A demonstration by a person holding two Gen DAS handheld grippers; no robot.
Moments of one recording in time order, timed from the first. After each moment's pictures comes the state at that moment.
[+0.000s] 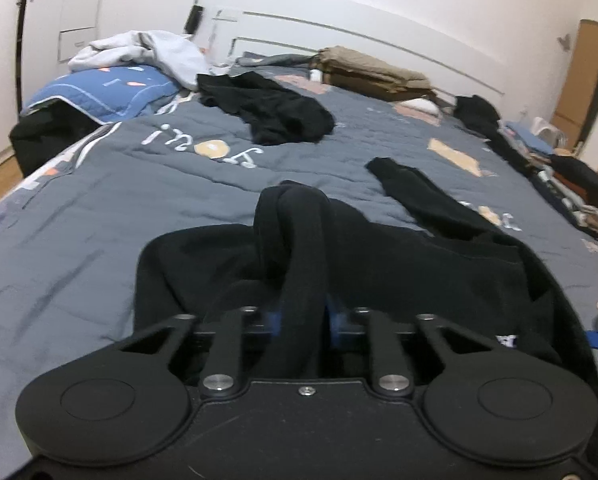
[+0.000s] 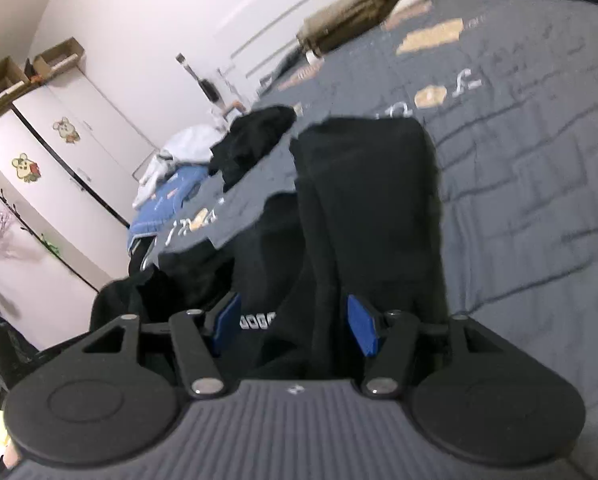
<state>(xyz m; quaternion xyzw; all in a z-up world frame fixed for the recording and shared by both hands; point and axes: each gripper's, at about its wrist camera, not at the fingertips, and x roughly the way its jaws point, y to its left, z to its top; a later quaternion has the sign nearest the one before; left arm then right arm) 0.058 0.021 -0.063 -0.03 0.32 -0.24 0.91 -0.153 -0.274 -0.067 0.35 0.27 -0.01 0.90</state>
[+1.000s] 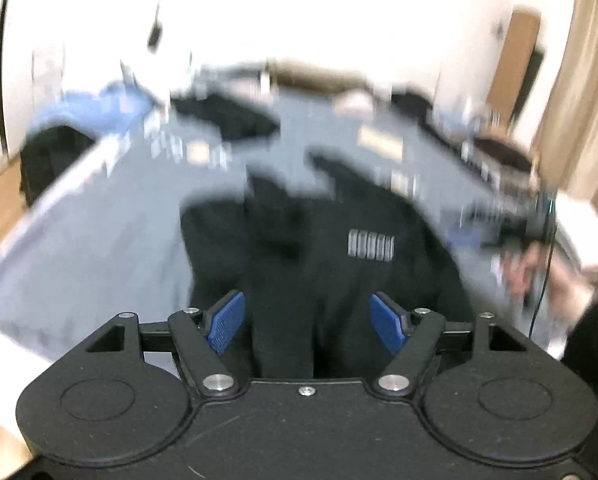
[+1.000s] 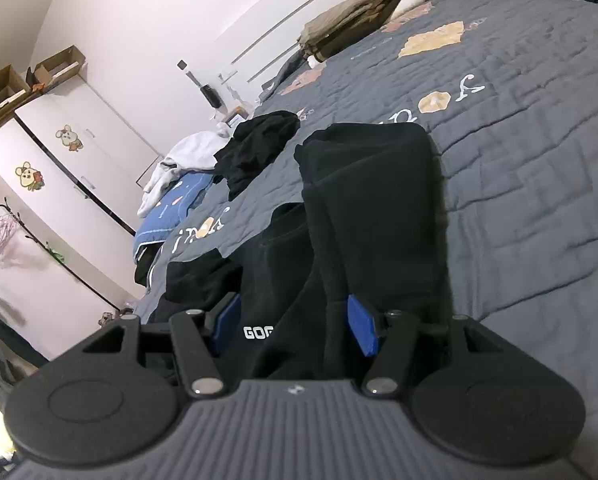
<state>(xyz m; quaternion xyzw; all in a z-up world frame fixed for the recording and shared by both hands) -0.118 0.138 0.052 0.00 0.29 -0.31 0.90 -0.149 -0.278 -0.059 0.36 0.26 -0.02 0.90</state>
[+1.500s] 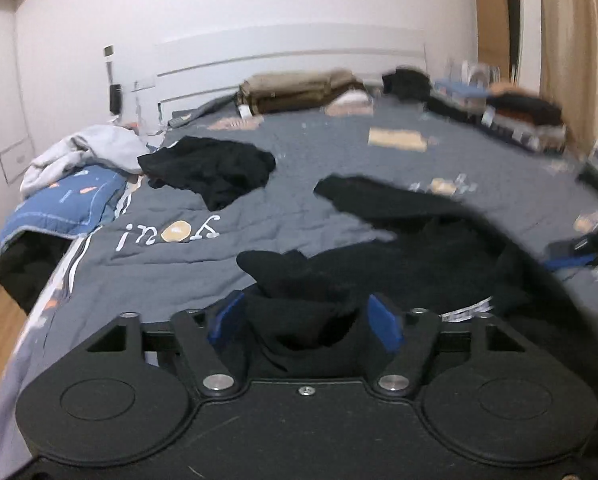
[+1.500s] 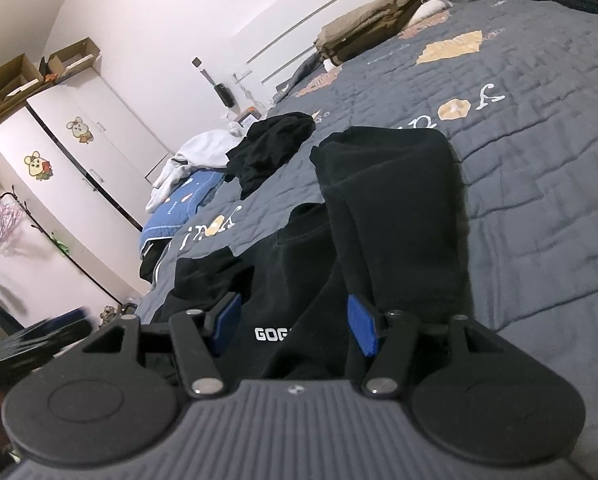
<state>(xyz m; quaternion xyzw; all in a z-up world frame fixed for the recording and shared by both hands) 0.037 -0.017 -0.023 0.15 0.26 -0.32 0.90 -0.140 -0.264 -0.056 0.34 0.25 0.00 0.91</state>
